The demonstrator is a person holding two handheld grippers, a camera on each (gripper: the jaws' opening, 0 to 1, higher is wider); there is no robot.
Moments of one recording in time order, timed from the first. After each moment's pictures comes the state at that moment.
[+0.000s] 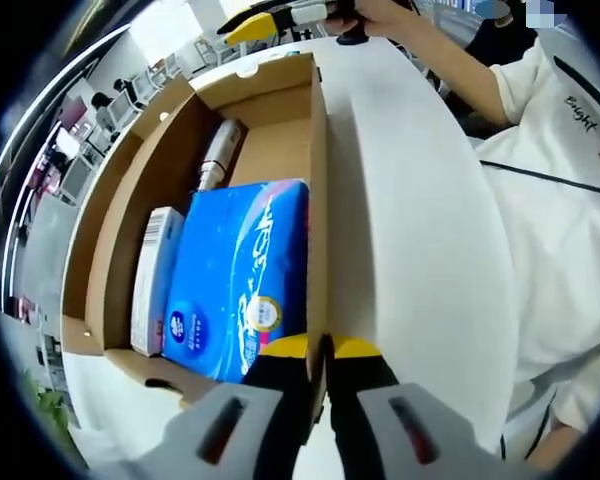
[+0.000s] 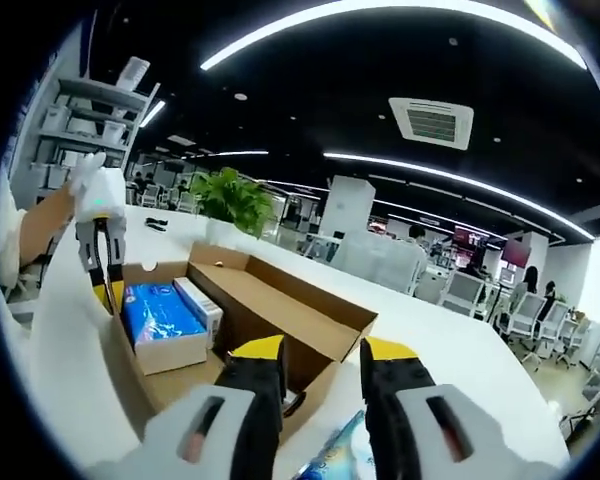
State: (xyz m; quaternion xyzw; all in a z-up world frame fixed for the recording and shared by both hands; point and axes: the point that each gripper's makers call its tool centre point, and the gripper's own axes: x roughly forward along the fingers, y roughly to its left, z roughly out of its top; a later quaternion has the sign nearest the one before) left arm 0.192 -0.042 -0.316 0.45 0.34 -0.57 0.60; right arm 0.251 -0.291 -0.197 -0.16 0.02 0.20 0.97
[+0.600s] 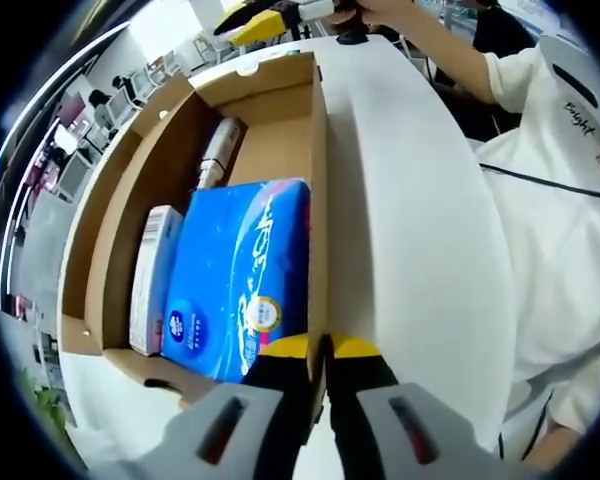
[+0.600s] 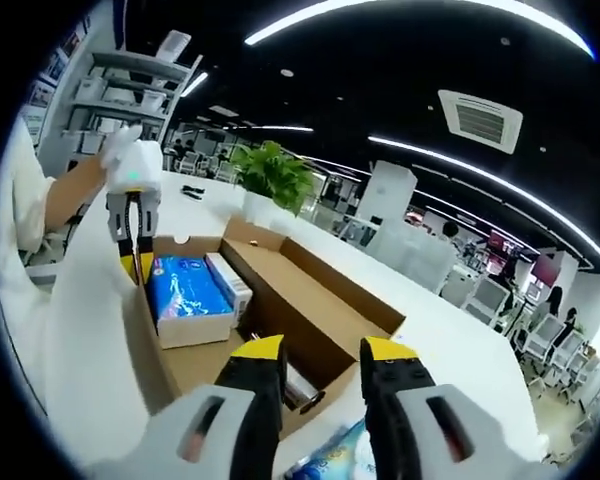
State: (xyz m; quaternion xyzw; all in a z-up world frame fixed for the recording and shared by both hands) left arm 0.192 -0.042 -0.316 0.45 0.34 -0.57 0.60; right arm 0.247 -0.268 -0.206 -0.24 0.07 0.29 0.93
